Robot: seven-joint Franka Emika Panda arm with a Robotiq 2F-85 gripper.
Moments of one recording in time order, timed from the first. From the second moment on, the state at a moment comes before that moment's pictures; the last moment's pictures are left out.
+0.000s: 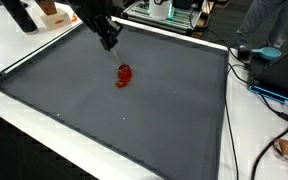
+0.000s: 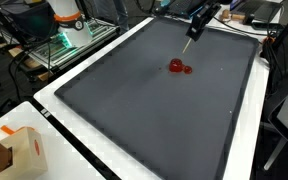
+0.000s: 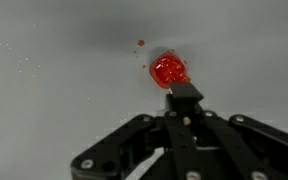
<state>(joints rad) 0.11 0.64 0.00 -1.26 -0.01 1.60 0.25</state>
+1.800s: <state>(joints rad) -0.14 0.75 0.03 -1.26 0.33 1.53 -0.16</state>
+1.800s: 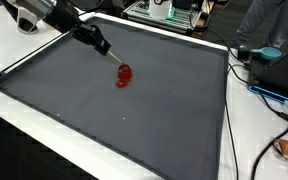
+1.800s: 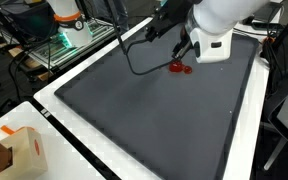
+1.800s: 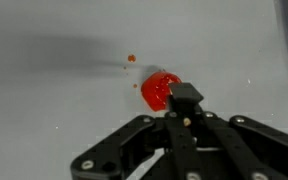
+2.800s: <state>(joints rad) -0.16 0.81 0.04 -1.26 0.37 1.57 -0.15</state>
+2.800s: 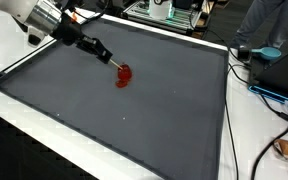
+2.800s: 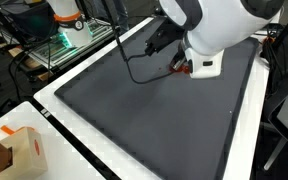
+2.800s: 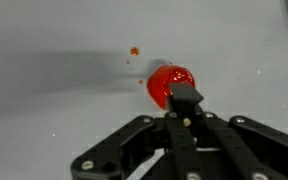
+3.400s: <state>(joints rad) -0.16 0.85 0.04 -1.26 0.37 1.59 -0.12</state>
